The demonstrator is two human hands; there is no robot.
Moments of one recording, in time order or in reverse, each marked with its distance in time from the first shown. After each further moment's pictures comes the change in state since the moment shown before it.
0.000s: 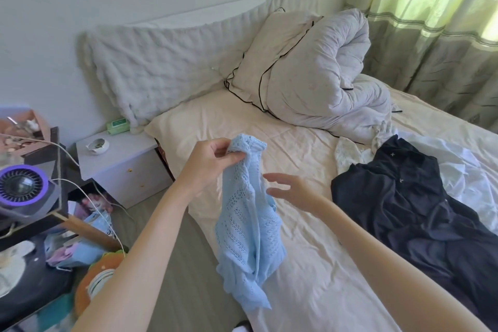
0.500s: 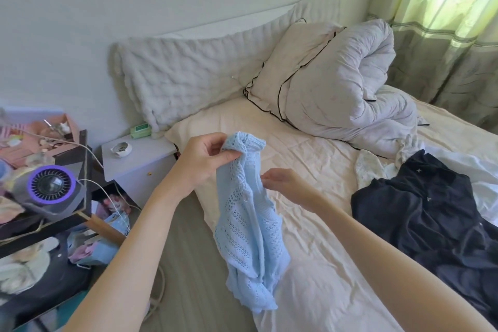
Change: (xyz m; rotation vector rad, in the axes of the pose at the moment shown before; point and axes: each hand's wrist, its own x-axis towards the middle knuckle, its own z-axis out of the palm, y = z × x) left_hand -0.005 0.025 -0.046 -0.016 0.006 0.104; right_hand 0.045 -0.045 0.018 0.168 -0.052 -0.101
